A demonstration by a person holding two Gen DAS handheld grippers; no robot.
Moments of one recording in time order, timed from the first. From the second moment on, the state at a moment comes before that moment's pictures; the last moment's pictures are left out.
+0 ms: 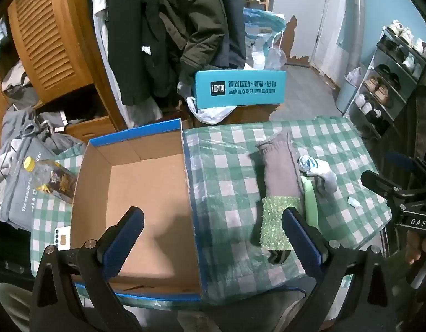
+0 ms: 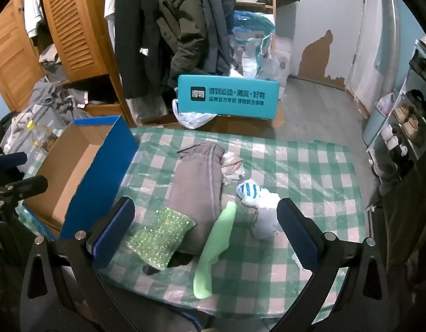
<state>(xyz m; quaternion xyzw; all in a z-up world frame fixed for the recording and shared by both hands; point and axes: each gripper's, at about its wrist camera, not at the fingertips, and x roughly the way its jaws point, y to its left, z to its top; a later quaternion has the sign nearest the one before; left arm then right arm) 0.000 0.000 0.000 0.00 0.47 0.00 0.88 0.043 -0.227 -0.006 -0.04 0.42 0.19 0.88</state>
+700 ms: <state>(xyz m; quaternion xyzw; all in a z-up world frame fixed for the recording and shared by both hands) 0.000 0.007 0.004 -0.01 0.47 0.00 0.88 0.042 -0.223 -0.004 -0.04 0.42 0.19 0.88</state>
